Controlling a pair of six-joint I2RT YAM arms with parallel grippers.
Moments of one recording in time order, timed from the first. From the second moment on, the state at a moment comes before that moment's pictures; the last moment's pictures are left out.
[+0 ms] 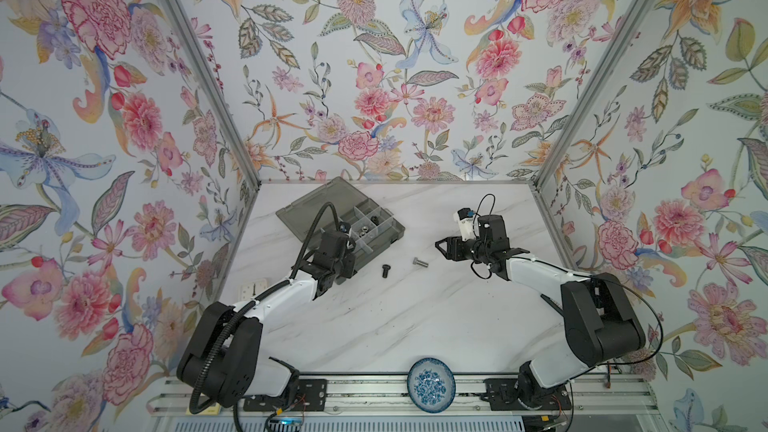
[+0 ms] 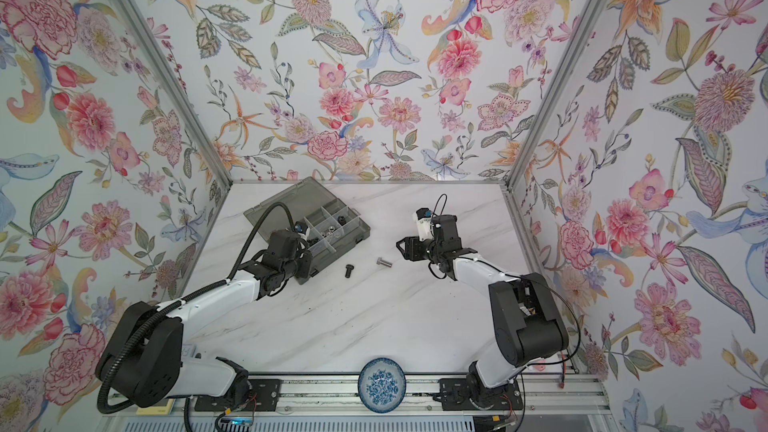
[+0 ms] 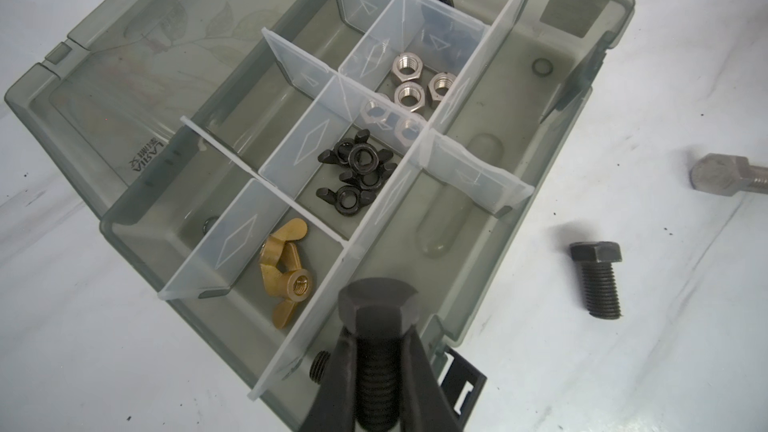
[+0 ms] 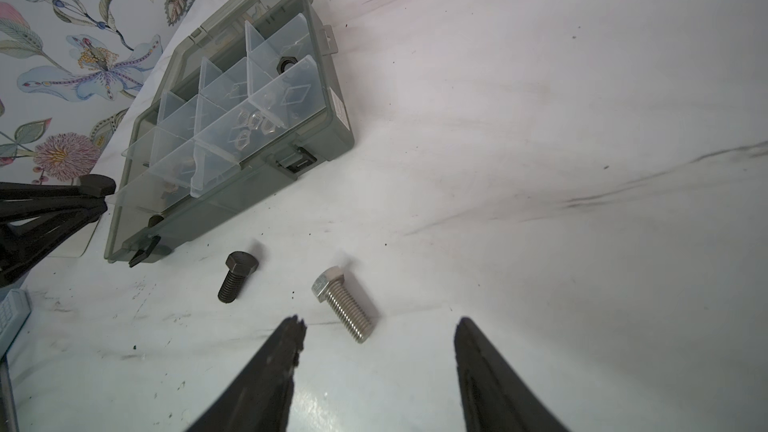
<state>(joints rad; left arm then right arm) -0.44 1.40 0.76 -0.16 -0.18 -0.08 0.30 1.59 0.85 0.06 -0.41 0.22</state>
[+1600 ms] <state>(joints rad) -0.66 1.40 0.76 -0.02 -0.16 -0.22 0.30 1.59 0.84 0.06 -0.41 0.22</state>
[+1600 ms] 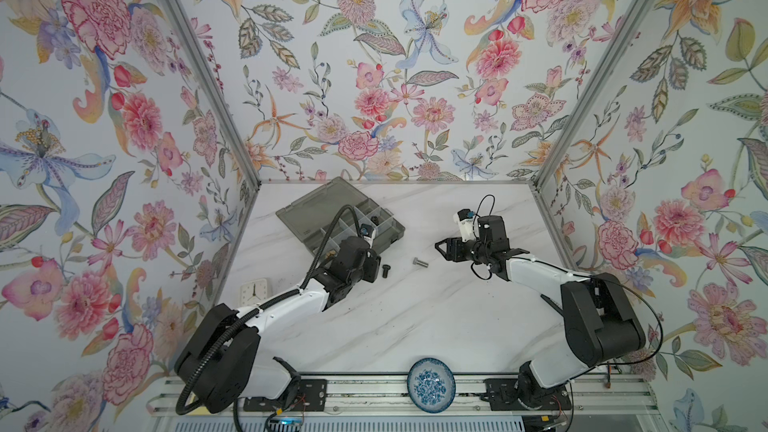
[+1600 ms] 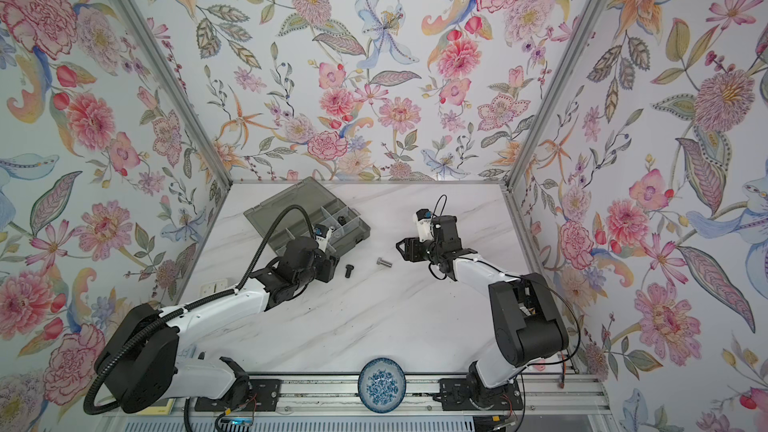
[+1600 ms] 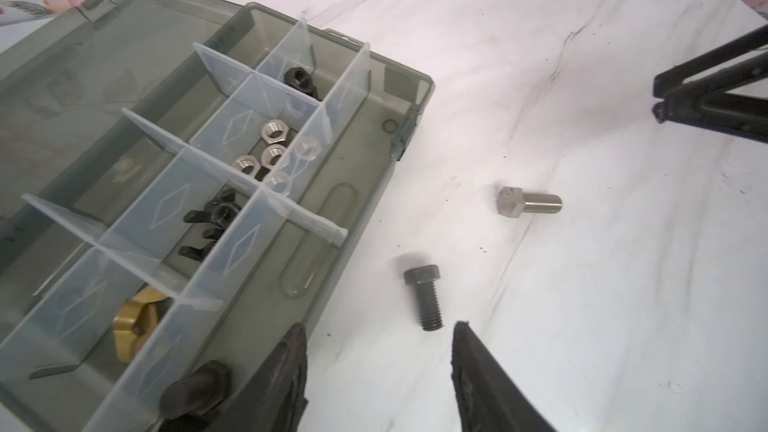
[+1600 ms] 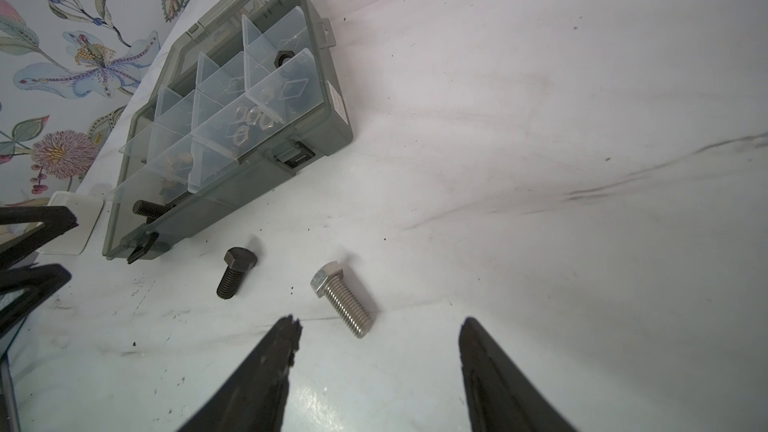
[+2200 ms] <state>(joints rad) -0.73 1.73 0.81 0.08 -0.14 -0.32 0.29 1.59 0.84 0.06 -0.42 0.22</state>
